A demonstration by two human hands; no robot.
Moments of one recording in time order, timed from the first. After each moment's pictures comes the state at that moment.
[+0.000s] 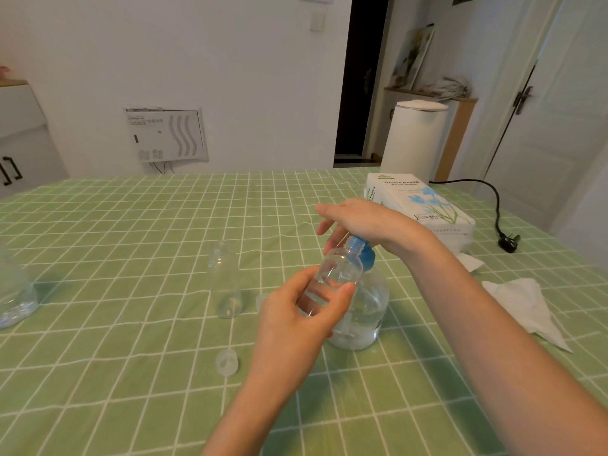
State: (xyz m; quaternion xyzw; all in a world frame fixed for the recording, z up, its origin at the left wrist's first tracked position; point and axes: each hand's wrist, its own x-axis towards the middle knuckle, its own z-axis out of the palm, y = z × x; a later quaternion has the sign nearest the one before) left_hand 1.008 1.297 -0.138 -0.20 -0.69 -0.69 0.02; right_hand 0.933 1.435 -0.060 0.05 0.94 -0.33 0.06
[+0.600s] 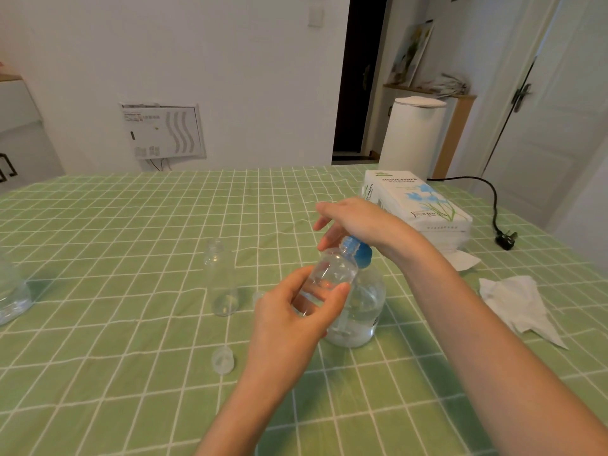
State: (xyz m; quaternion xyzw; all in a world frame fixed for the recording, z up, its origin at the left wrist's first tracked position) left_hand 1.007 1.296 -0.141 -0.20 -0.71 -0.68 0.04; right_hand 0.937 1.435 -0.068 0.05 0.92 -0.39 0.02
